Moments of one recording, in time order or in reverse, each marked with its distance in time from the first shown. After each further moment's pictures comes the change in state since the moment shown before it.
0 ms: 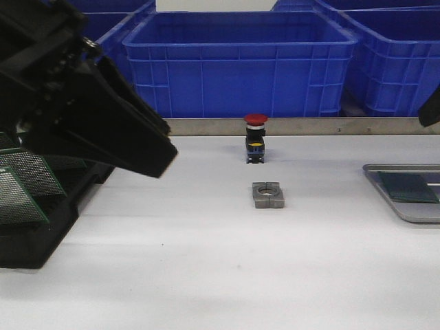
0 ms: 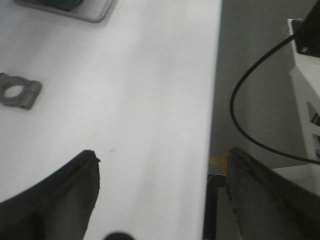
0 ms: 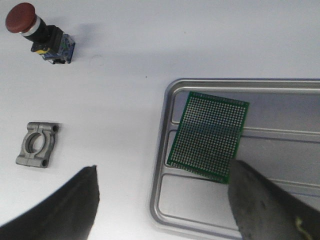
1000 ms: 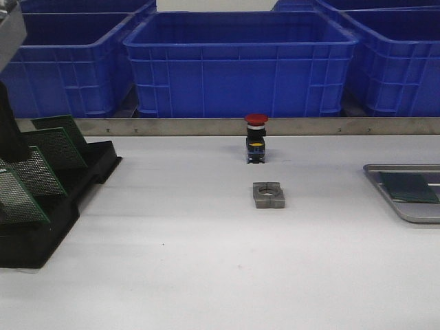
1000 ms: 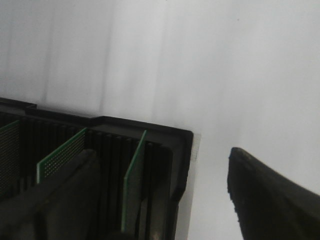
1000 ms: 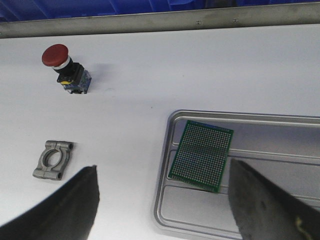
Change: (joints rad) left arm 0.097 -0.070 0.056 0.787 -0.260 -0.157; right arm 0.000 -0.218 0.073 -0.004 -0.043 0.002
